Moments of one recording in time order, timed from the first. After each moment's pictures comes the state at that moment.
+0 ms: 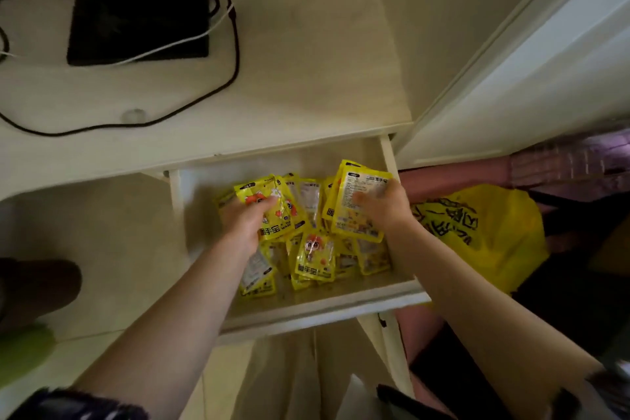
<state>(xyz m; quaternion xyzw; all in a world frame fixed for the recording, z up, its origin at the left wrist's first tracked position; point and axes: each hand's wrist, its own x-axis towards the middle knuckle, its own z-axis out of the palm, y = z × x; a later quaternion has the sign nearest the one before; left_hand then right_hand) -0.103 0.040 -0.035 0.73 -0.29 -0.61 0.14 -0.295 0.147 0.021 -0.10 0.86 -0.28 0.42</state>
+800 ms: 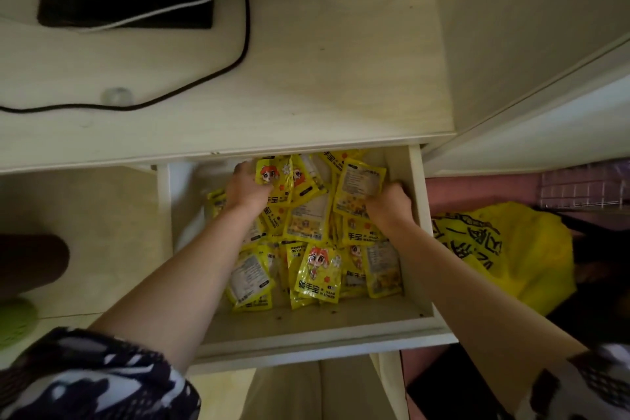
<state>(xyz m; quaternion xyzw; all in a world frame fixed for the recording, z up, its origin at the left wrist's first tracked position) -0.120 -0.018 -0.090 0.71 -0.54 -0.46 0.04 -0.311 0.104 -0.063 -0.13 0.88 -0.16 0.44</state>
